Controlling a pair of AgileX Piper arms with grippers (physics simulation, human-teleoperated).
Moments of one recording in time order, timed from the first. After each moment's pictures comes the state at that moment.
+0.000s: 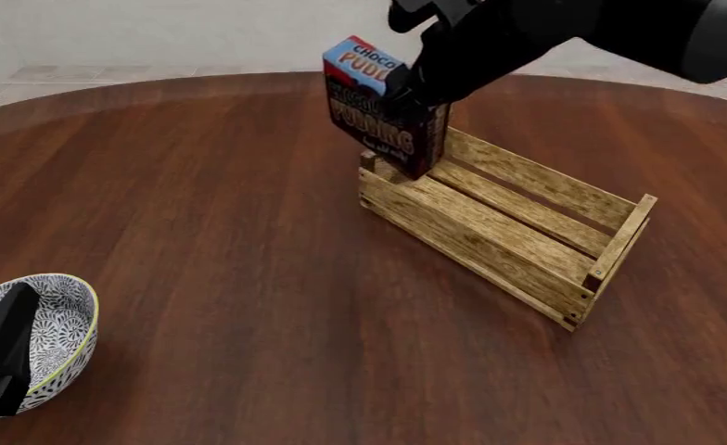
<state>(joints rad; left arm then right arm) 0.00 0.01 0.00 0.00 0.00 0.54 1.68 -1.60 0.69 -0.28</state>
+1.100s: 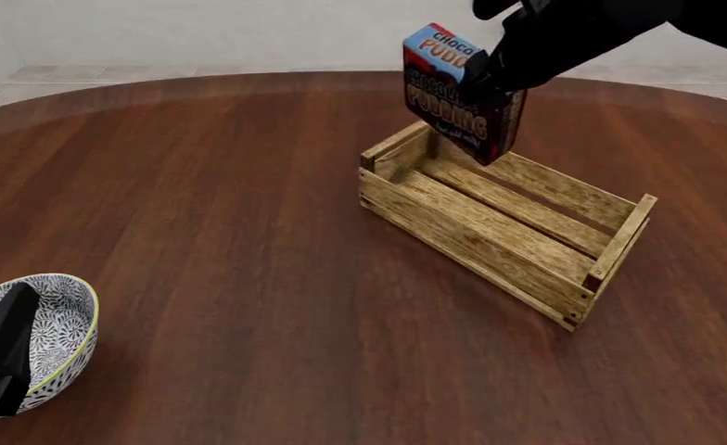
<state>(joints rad) 0.00 0.01 0.00 0.00 0.00 0.36 1.62 -1.54 0.71 -0.35</state>
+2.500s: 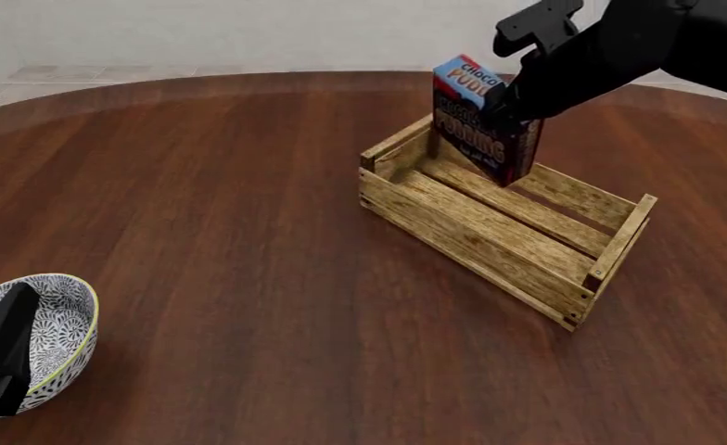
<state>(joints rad) 0.00 0.01 0.00 0.00 0.00 0.27 1.66 -1.43 0.59 -0.32</state>
